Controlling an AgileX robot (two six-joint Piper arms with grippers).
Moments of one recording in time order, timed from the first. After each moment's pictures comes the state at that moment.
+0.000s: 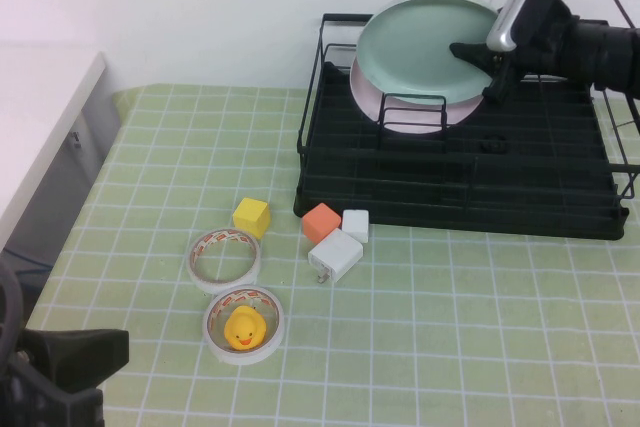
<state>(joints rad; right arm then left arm) 0.03 2.50 -2.11 1.52 0.73 -2.27 -0.29 0.68 -0.68 -0.51 0.79 0.16</state>
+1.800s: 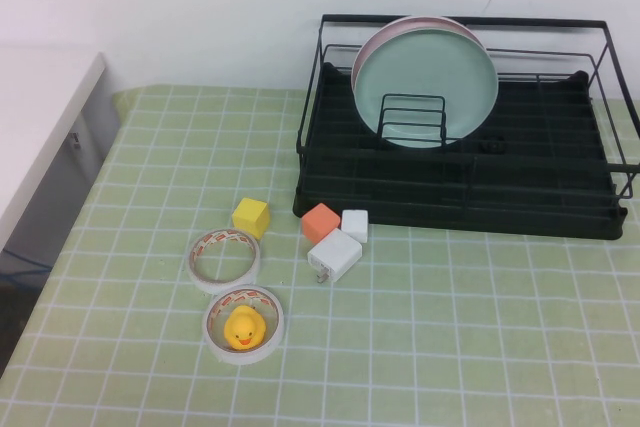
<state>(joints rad) 0.00 1.40 -1.56 1.27 1.19 -1.71 -0.29 0.06 -0.40 -0.12 0.76 -0.27</state>
